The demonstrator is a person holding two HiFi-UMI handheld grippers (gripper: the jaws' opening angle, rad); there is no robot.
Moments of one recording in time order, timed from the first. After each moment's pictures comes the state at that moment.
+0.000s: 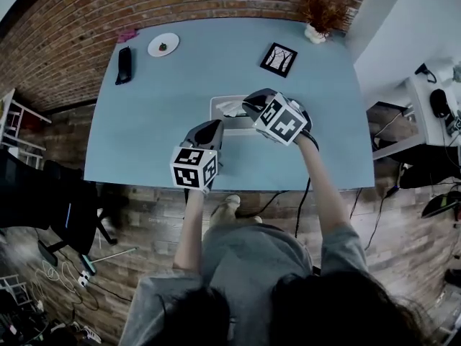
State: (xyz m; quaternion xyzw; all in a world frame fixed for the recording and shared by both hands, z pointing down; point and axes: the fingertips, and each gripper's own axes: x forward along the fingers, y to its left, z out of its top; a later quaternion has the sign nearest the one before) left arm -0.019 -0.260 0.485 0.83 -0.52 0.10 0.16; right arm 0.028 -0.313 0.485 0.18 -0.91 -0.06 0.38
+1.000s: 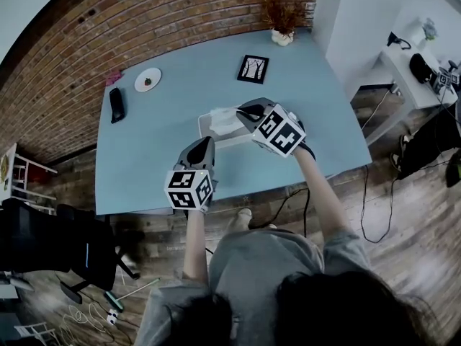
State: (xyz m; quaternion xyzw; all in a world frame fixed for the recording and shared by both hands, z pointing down) left arm -0.001 -0.226 0.446 0.86 -0.50 0.09 0.12; right arm 0.073 -0.282 0.429 0.29 -0.92 -0.05 0.28
